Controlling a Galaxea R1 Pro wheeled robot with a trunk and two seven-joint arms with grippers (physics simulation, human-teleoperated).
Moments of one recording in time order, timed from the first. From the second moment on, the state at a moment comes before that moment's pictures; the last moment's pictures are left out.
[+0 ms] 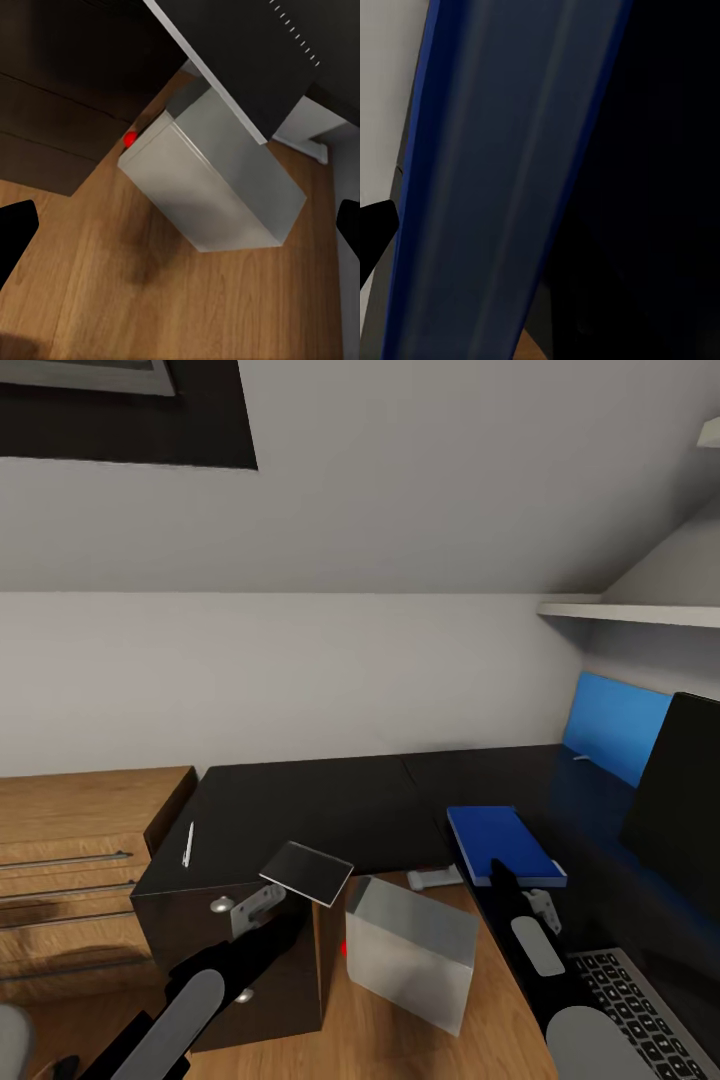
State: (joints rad) left arm -0.27 0.21 -0.54 -1.62 1.26 0.36 0.86; right arm -0.59 0.04 -0.30 -0.65 -0.98 -0.07 -0.08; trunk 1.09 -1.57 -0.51
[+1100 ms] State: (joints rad) left arm -0.27 0.21 -0.54 -1.62 1.26 0.36 0.86; right arm -0.59 0.04 -0.30 -0.65 -0.98 -0.07 -0.08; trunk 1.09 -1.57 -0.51
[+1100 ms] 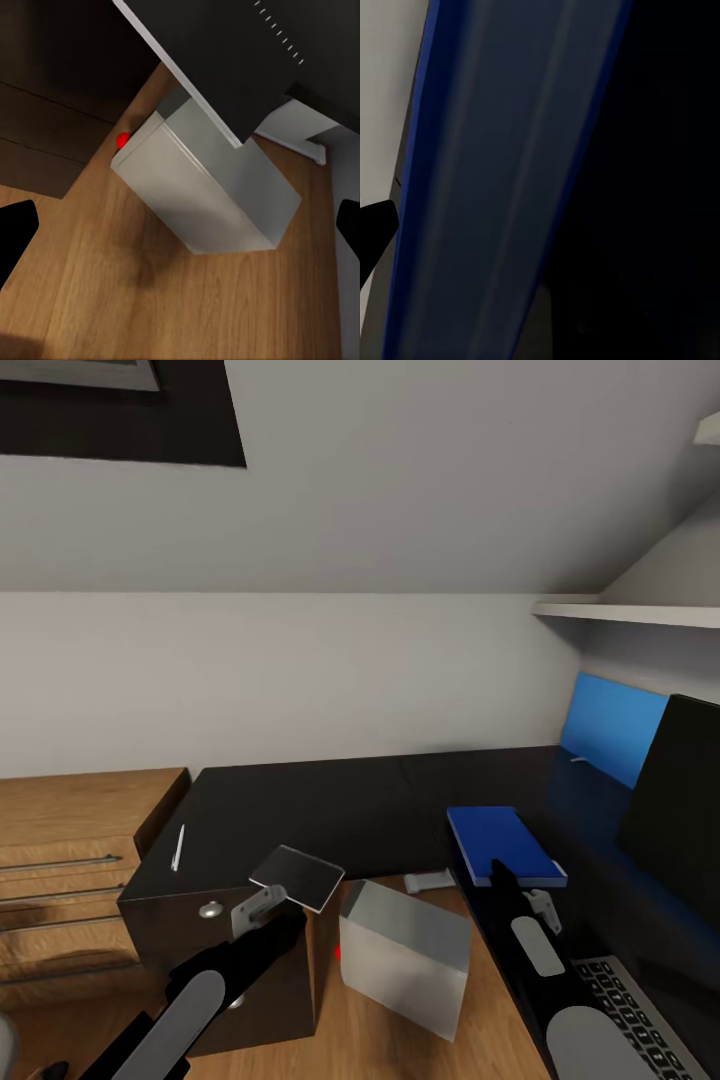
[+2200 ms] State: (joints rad) left arm -0.27 0.21 -0.54 -1.62 1.26 0.36 0.86; right arm -0.59 0.04 -0.30 -0.65 -0.99 -0.07 -0.08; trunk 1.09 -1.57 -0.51
